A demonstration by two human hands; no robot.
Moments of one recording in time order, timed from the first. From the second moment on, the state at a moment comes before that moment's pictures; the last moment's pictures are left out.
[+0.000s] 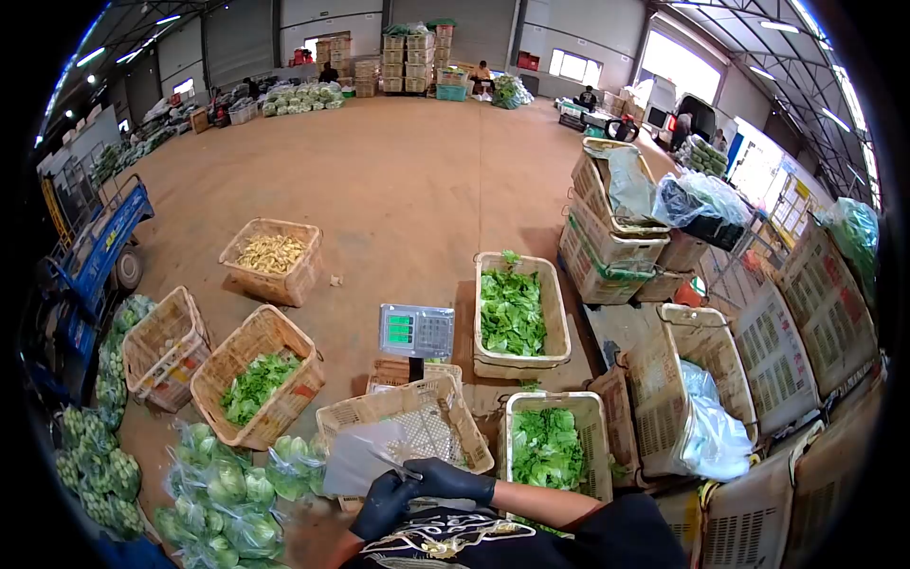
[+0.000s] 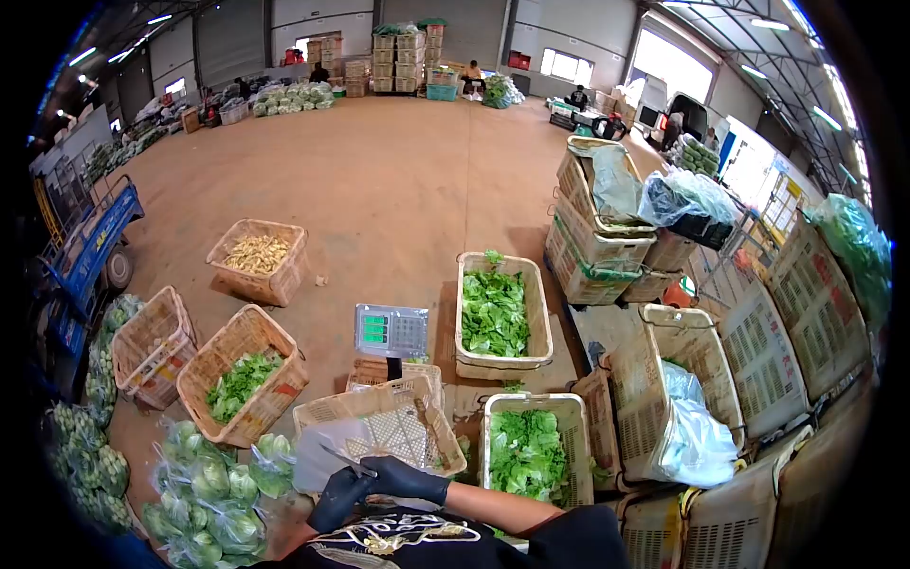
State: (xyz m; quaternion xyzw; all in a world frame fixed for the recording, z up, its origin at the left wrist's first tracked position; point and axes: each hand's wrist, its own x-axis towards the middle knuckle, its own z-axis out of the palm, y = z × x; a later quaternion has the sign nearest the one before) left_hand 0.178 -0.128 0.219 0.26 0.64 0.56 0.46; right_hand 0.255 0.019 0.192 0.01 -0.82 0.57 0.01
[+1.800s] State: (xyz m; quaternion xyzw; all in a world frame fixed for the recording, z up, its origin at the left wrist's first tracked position) left_hand 0.024 -0.168 0.298 0.47 0.86 0.19 -0.05; right_hand 0.171 0.132 0.115 0.05 -0.91 0.40 0.02
